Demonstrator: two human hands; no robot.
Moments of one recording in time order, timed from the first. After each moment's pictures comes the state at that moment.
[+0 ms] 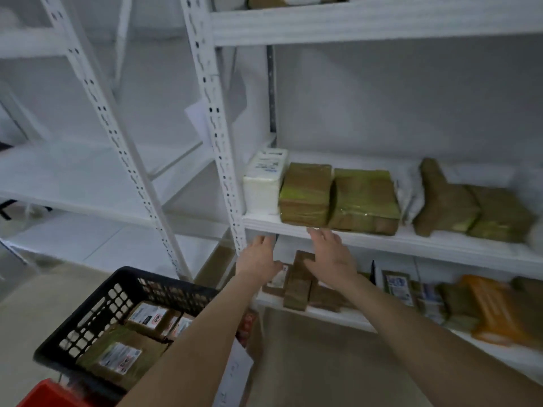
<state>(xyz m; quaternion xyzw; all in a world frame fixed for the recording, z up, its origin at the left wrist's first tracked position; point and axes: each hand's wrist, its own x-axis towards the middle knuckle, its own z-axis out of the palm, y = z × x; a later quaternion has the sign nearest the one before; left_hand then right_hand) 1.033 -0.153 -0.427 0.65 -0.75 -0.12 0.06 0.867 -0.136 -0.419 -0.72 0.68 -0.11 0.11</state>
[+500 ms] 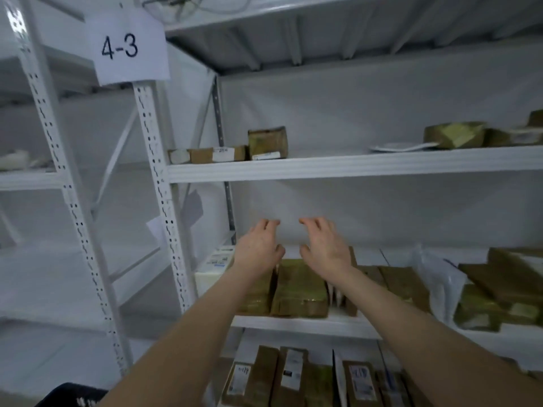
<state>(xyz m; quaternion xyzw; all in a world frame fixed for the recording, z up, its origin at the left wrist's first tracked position) 0.873 -0.126 -0.216 0.52 -0.81 0.10 0.26 0.722 -0.087 -0.217 -0.70 0.65 -0.29 -0.09</state>
